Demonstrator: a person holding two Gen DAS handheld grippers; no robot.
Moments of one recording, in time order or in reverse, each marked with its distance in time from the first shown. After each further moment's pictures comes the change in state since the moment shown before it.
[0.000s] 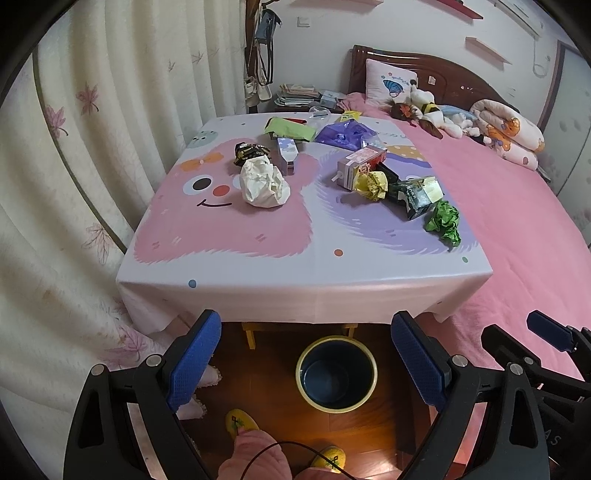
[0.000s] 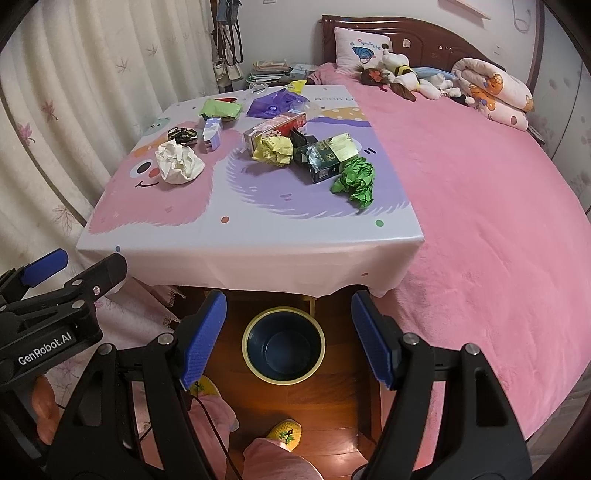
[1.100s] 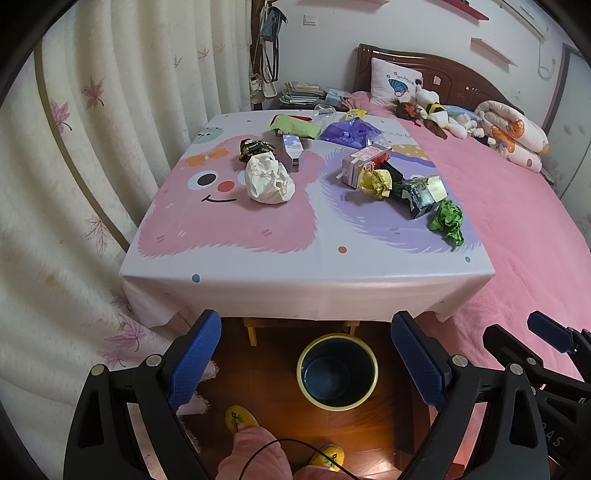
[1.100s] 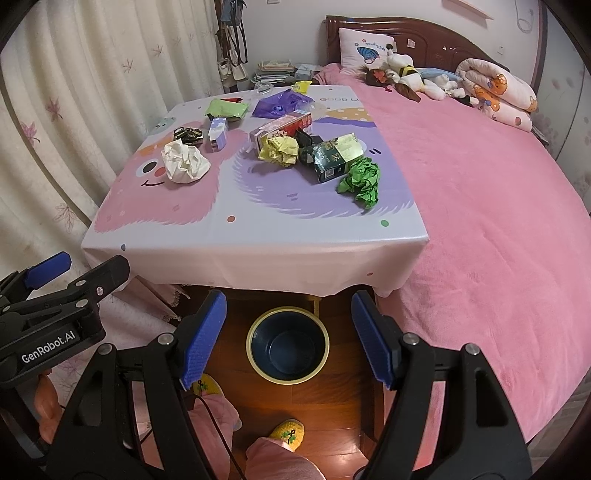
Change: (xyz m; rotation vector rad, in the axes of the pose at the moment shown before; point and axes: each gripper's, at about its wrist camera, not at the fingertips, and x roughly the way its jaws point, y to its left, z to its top) left arm -0.004 0.009 0.000 -0.012 0.008 -0.004; right arm -0.001 0.014 0.000 -0.004 0.001 0.004
